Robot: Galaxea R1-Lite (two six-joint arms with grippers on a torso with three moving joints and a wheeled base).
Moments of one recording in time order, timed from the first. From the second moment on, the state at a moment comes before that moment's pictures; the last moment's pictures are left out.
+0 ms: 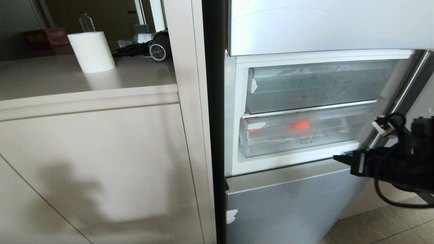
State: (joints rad) left arm 0.01 0.00 -0.03 0.08 0.00 0.01; right arm 0.04 1.47 -0.62 -0.42 0.26 0.20
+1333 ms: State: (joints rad) left arm 0.01 0.00 -0.03 0.08 0.00 0.01; right arm -0.01 0.00 0.00 0.00 0.00 -0.01
